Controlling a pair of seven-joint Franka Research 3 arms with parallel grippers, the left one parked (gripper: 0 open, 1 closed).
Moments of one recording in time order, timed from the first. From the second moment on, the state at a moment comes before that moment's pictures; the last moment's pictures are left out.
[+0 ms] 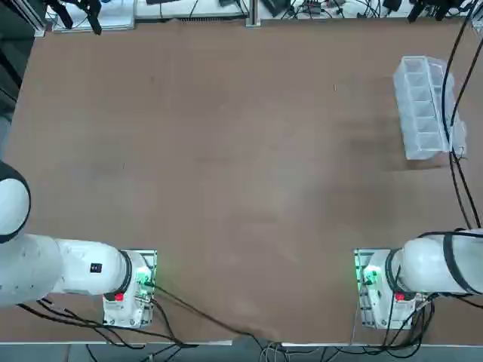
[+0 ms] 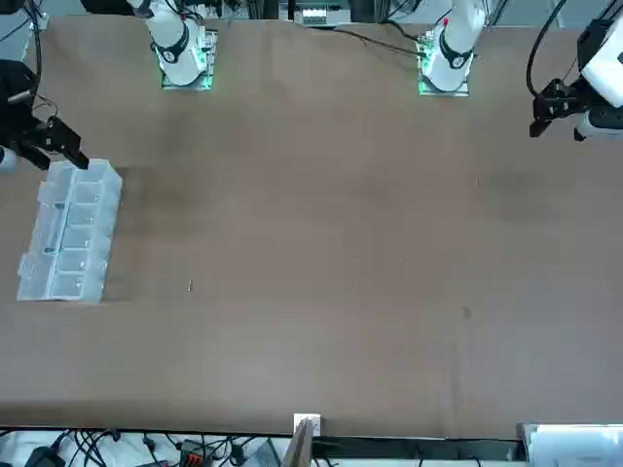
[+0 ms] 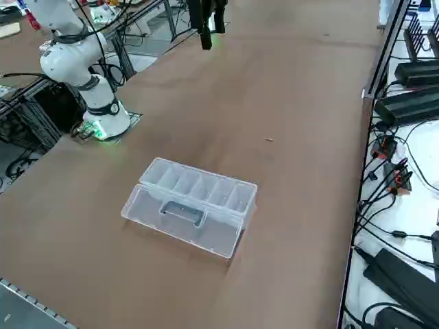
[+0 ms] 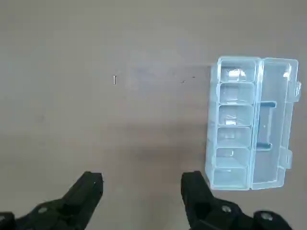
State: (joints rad) arm -0.01 -0.02 0.00 -1.64 0.00 1.63 -0.01
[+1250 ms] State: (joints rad) arm 0.08 0.24 0.01 -1.76 0.01 2.02 0.00
